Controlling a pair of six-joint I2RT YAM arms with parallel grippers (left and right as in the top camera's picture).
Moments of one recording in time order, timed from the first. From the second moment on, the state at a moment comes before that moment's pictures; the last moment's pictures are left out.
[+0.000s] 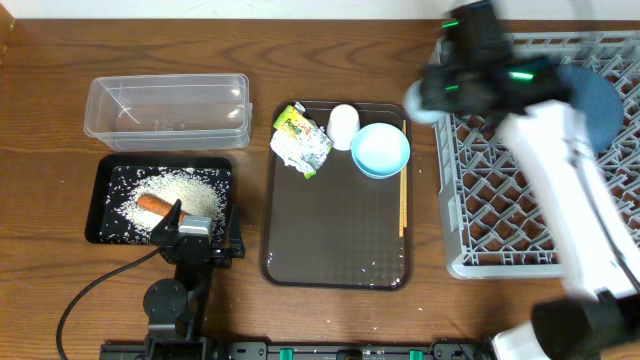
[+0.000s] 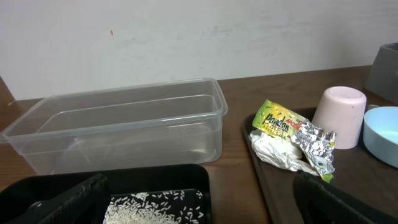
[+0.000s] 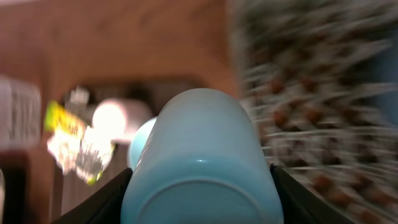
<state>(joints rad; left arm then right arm) -0.01 0.01 0.02 -0.11 0.07 0.06 0.22 1.66 1.82 -1.11 0.04 0.35</state>
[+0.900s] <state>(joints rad) -0.01 0.01 0.02 -0.11 0.07 0.07 -0.69 1.88 1.82 -1.12 0.00 0.33</state>
